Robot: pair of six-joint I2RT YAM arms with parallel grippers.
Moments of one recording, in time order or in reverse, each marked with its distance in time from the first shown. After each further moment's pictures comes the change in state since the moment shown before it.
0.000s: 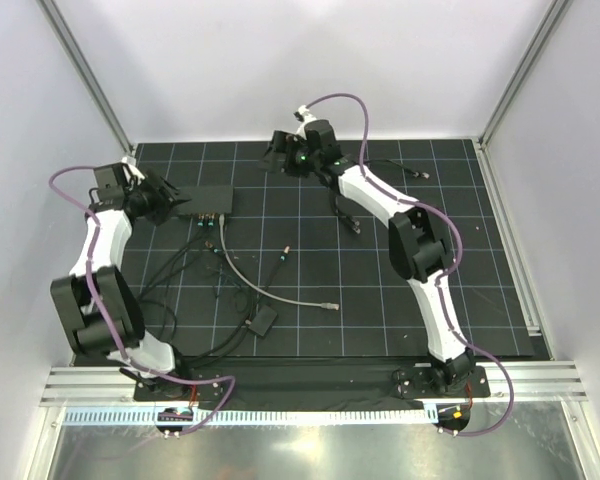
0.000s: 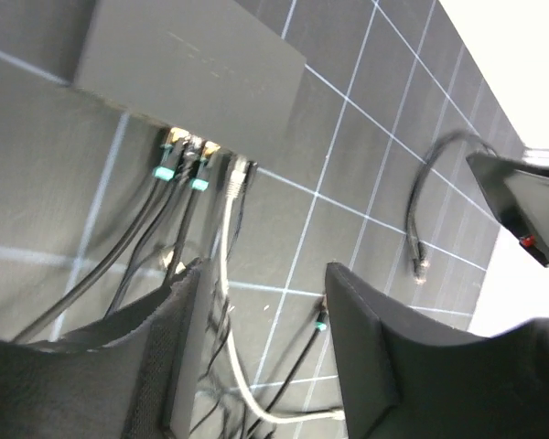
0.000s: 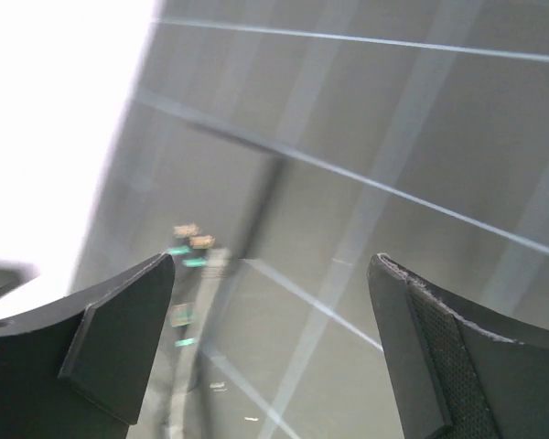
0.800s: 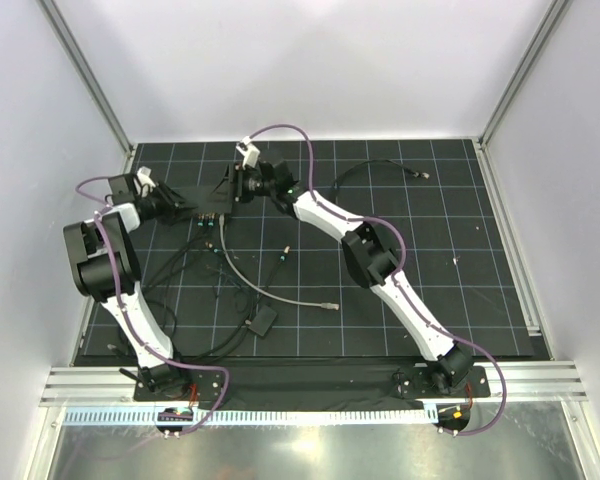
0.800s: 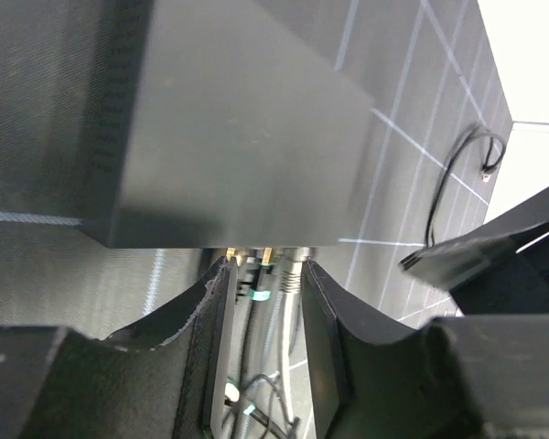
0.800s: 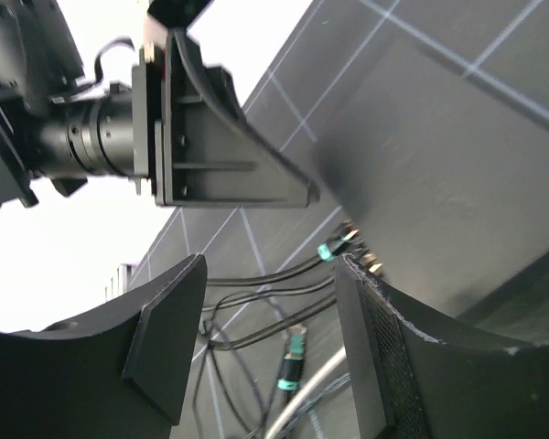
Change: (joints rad) left arm 0.048 0.489 0.077 0.340 0.249 0.007; right arm 0.179 0.449 0.450 0.218 -0.369 0.128
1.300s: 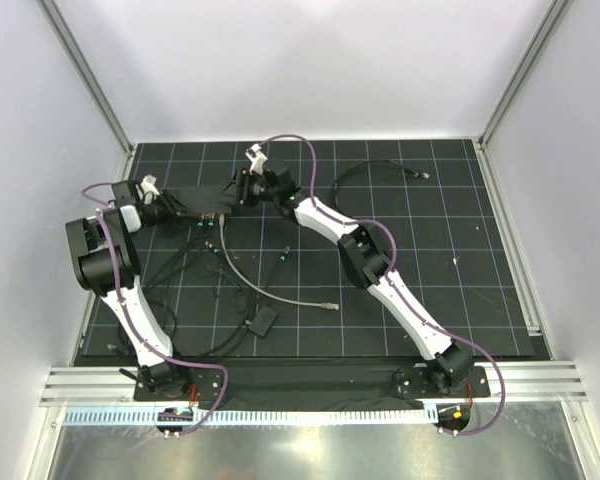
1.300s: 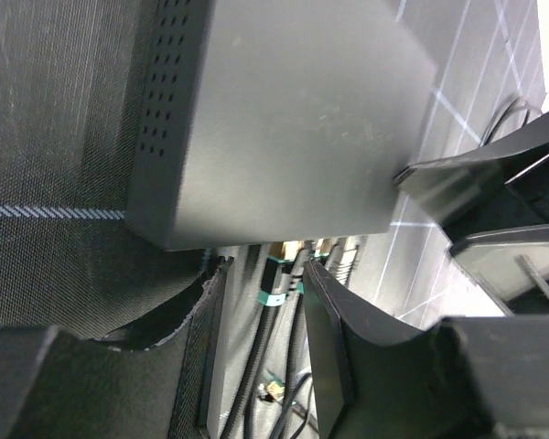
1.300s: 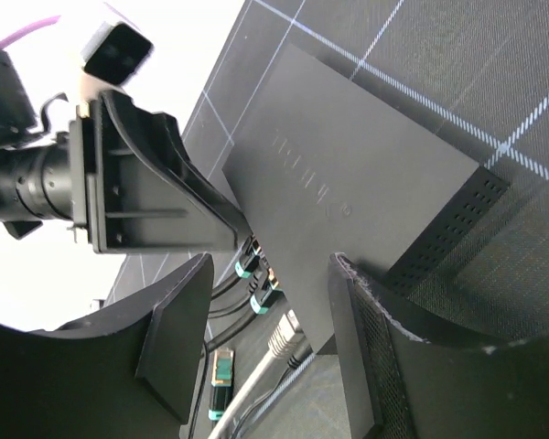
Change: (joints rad) left arm 0.012 0.073 0.005 -0.036 0.030 0.082; right arm -0.023 0.153 0.103 0.037 0.061 0.065
